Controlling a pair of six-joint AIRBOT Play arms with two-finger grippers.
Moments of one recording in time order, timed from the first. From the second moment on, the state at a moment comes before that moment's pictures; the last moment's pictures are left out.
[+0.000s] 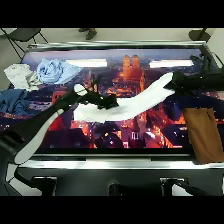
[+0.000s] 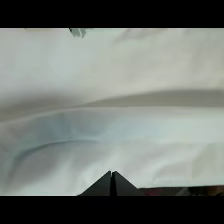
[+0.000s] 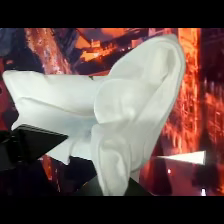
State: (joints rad) left arm -0.47 -1.81 1.55 0.67 -0.91 -1.56; right arm -0.21 -1.31 1.52 -0.91 1.38 1.49
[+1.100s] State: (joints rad) left arm -0.14 -1.30 1.55 1.00 -0.91 -1.56; right arm 0.40 -1.55 1.52 -0.74 0.97 1.59
